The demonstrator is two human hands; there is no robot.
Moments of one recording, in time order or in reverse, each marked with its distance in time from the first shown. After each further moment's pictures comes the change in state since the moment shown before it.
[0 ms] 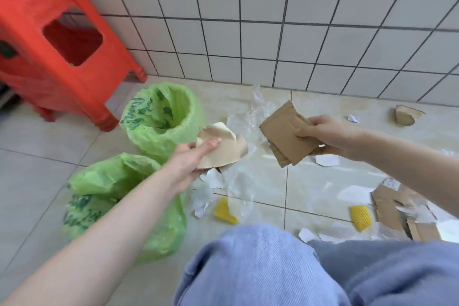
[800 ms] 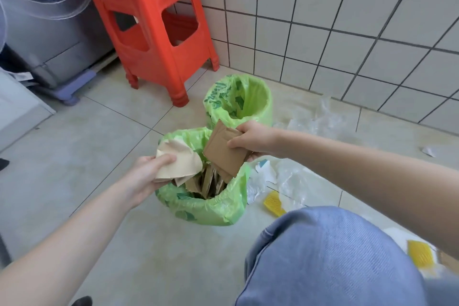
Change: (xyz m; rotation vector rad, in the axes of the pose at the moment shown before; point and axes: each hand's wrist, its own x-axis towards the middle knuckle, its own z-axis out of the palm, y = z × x) left_hand -0.104 -0.028 -0.223 -0.079 0.387 -0.035; right_hand -0.010 -0.116 0.274 -0.459 -0.411 -0.209
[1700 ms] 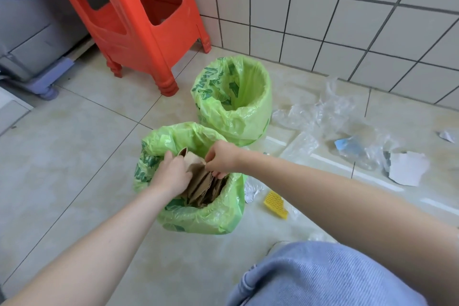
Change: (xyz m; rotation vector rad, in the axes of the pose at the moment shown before) left_hand 0.087 -0.042 0.062 1.336 0.098 0.232; right_hand 0.083 0.038 0.055 -0.097 -0.123 0.043
